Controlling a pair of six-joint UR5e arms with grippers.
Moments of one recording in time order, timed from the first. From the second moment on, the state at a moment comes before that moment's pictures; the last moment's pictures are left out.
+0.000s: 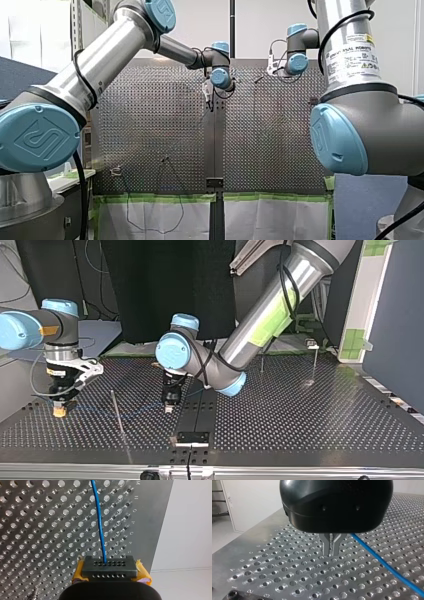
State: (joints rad) left arm -0.62 -2.25 -0.94 -3.05 -1.91 -1.79; right arm 1.80 -1.23 1.35 -0.23 1.58 1.57
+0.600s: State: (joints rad) left arm -0.62 -2.25 -0.94 -3.05 -1.91 -1.79; right arm 1.80 -1.23 1.35 -0.23 1.58 1.57
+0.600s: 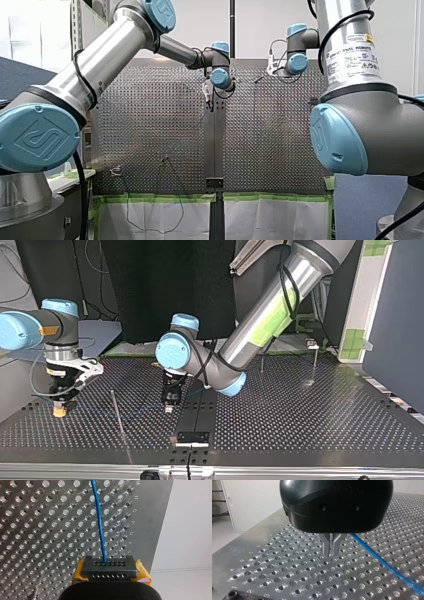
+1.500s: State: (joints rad) left arm -0.62 -2.26 -0.94 -3.05 -1.91 -1.79; right arm 1.81 -1.23 1.35 -0.23 1.58 1.57
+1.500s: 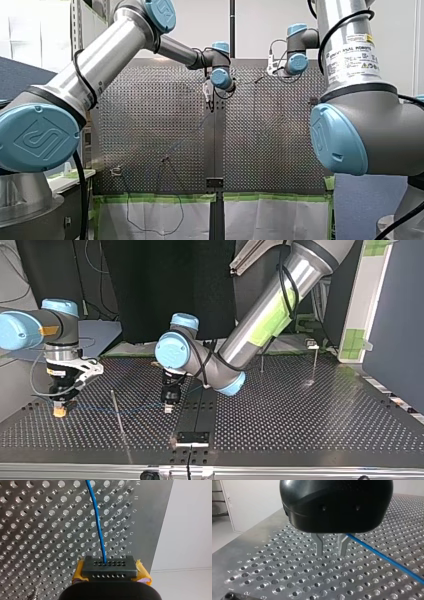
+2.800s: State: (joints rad) left arm -0.67 -2.42 -0.79 -3.22 -1.97 -1.63; right arm 1.87 -1.29 1.39 -0.12 1.61 1.67
